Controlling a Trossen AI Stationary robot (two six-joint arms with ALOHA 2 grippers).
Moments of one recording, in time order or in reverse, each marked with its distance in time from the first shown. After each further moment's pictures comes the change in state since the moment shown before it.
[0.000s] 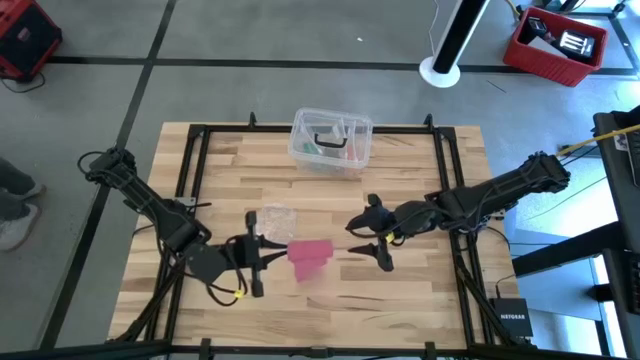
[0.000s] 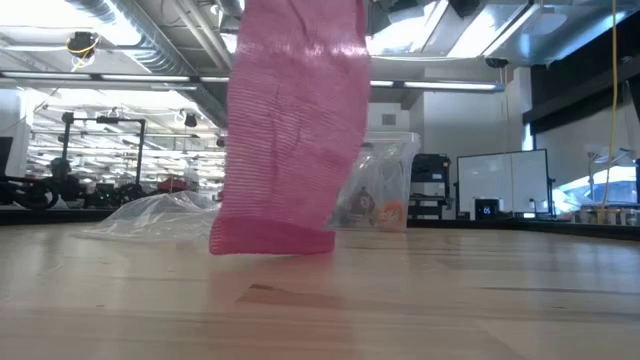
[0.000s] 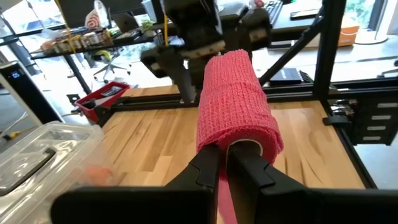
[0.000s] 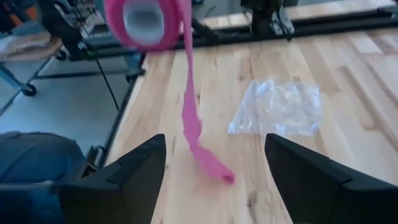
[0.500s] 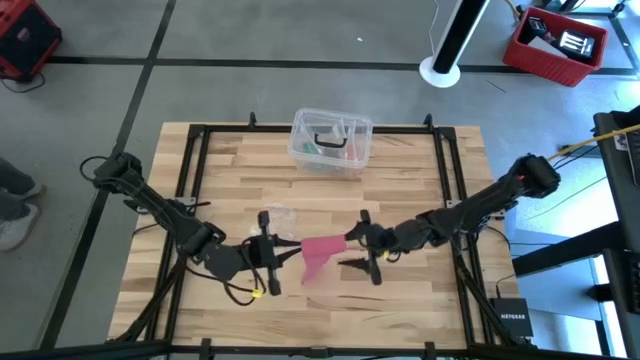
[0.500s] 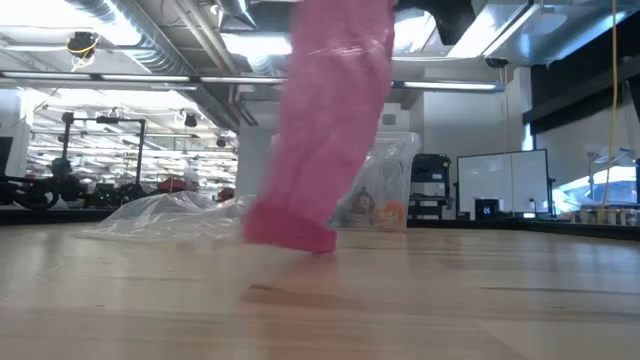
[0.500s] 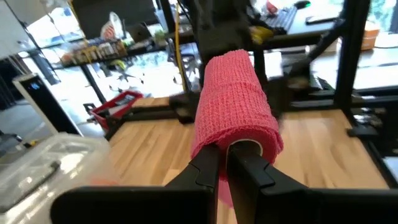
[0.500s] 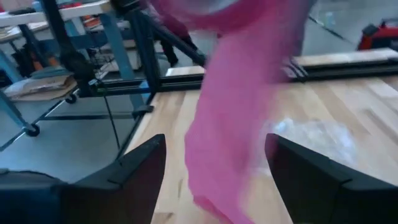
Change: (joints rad) left arm 0.062 0.092 0.000 0.184 0.000 0.111; right arm 0.090 0.143 -0.257 0.667 0.112 -0.075
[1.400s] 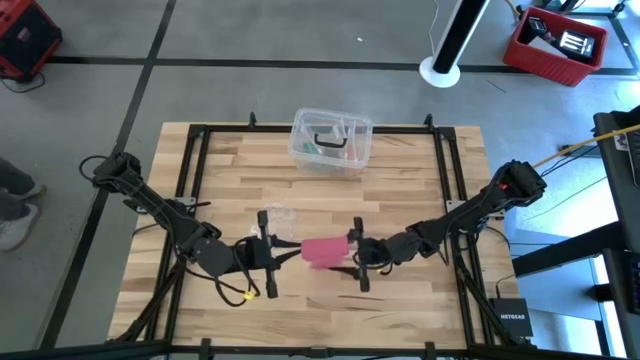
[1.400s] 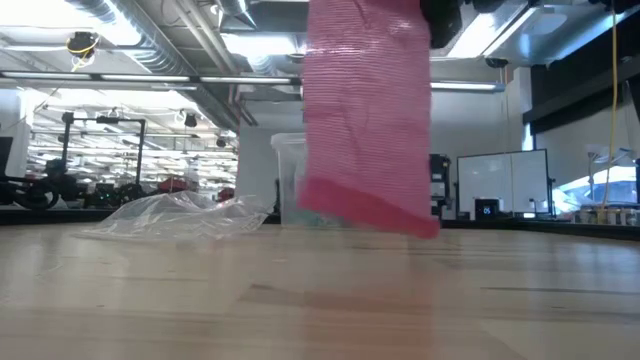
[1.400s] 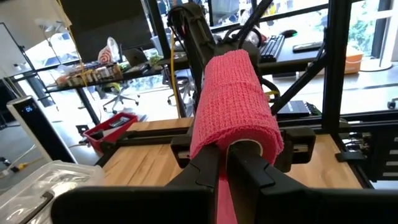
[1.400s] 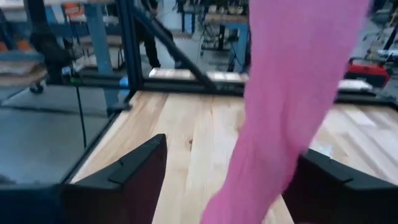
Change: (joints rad) left arm -0.016 -0.013 0.000 0.118 0.023 0.095; right arm 0.026 0.148 0.000 0.196 0.116 -0.162
